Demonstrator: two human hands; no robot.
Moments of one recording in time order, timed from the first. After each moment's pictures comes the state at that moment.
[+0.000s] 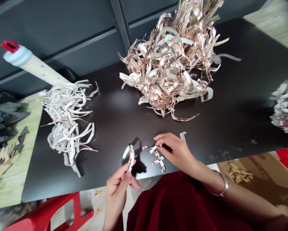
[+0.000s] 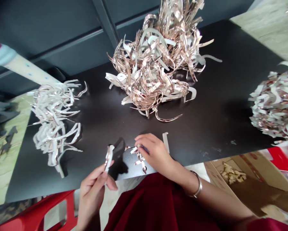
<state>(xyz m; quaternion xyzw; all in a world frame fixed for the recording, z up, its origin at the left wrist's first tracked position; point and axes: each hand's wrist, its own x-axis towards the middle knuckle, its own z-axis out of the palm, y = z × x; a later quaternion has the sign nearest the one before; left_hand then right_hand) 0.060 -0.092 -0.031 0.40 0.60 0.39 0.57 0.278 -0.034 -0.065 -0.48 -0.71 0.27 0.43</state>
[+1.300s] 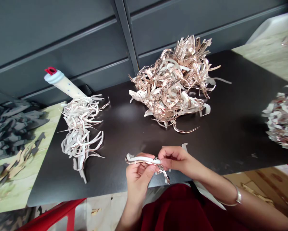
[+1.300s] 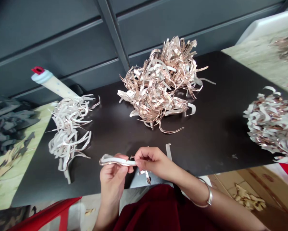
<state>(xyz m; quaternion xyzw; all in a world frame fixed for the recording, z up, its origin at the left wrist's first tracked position) 0.118 -0.053 -0.023 0.43 0.44 0.54 0.58 0.280 -0.024 -0.024 -0.33 -0.50 0.71 0.36</state>
